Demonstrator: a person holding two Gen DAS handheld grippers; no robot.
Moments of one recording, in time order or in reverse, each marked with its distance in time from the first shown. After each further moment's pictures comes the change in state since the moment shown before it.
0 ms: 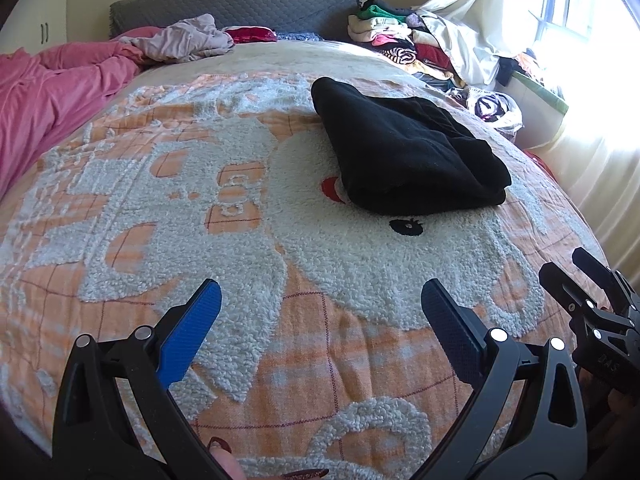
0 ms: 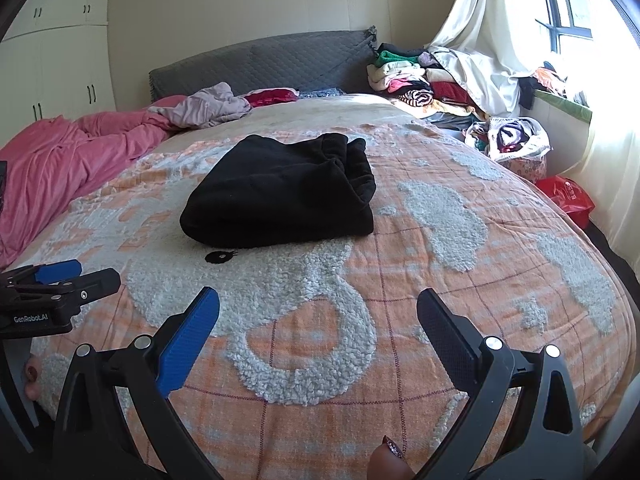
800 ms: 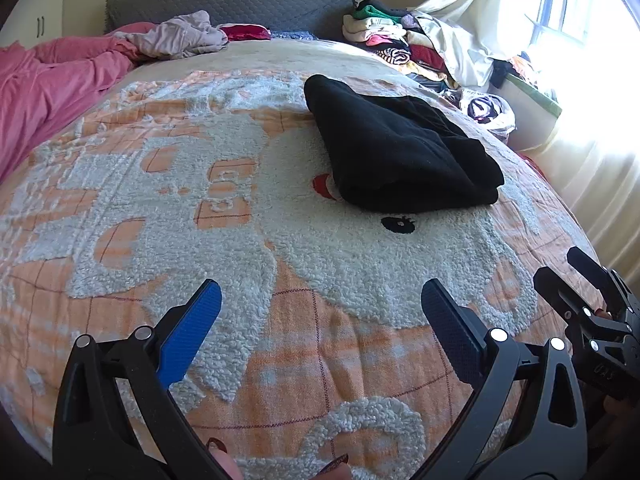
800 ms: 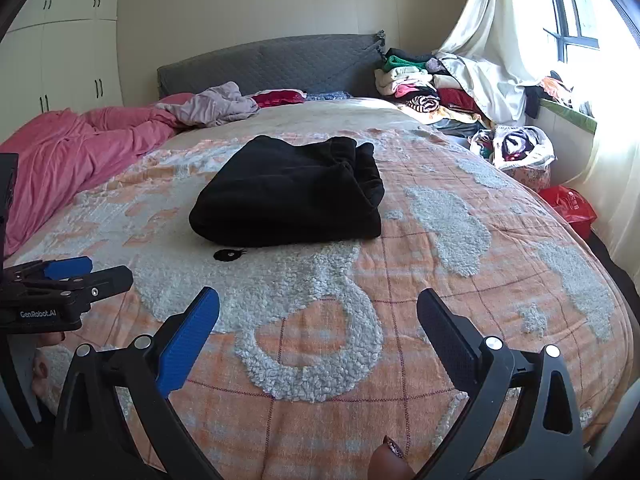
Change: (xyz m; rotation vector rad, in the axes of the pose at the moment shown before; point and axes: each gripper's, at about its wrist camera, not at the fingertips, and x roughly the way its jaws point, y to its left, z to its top) left arm 0.002 0.001 -0.003 -0.013 0.002 -0.037; right arm -0.006 0.010 0.001 -0.038 -0.012 0.013
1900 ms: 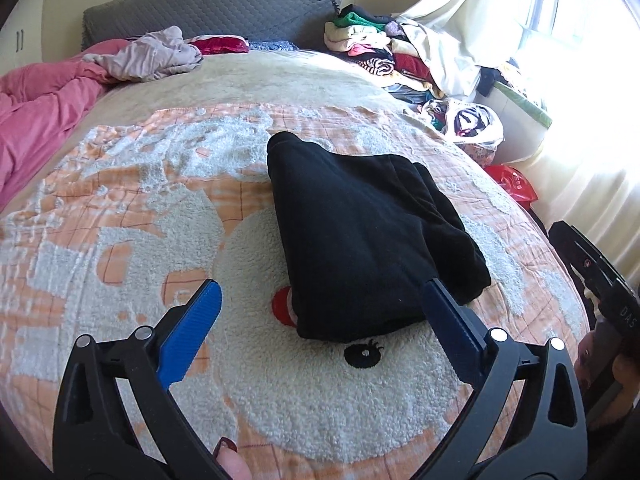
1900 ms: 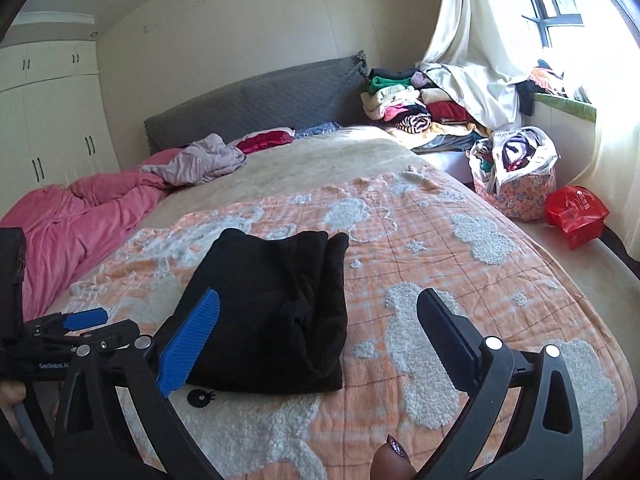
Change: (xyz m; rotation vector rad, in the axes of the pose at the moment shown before) left arm 0.028 -0.024 0.103 0.030 -0.010 -0.060; right arm 0.026 -0.065 0.105 0.124 -0.114 0.054
